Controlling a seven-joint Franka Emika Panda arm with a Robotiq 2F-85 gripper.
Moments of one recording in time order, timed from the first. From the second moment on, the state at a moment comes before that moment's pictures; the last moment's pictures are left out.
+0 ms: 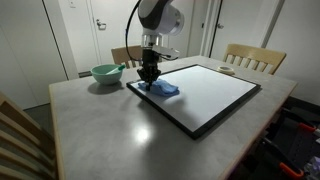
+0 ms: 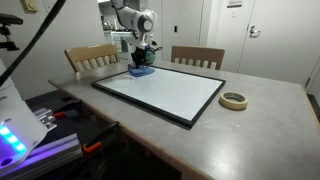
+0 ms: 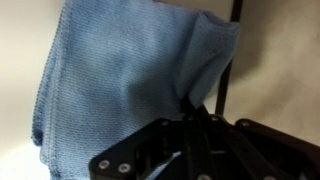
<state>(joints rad) 0.08 0.85 0.22 -1.52 0.14 2.19 -0.05</state>
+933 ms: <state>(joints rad) 0.21 0.86 0.16 -1.47 0.12 2.19 0.14</state>
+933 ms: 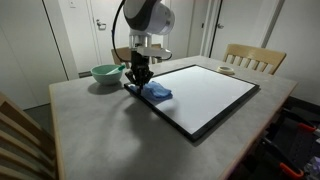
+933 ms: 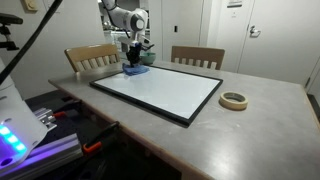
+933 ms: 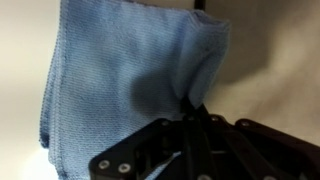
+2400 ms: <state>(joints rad) 0.43 0.53 0.18 -1.74 0.02 2.24 0.44</state>
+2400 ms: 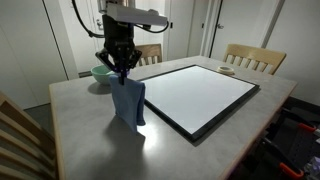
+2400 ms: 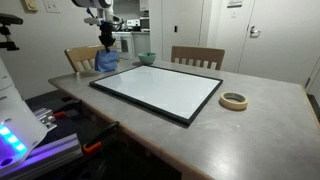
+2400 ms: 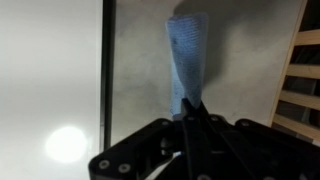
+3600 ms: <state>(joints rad) 0.44 0.28 0.02 -2.43 -0.24 2.74 0.74</state>
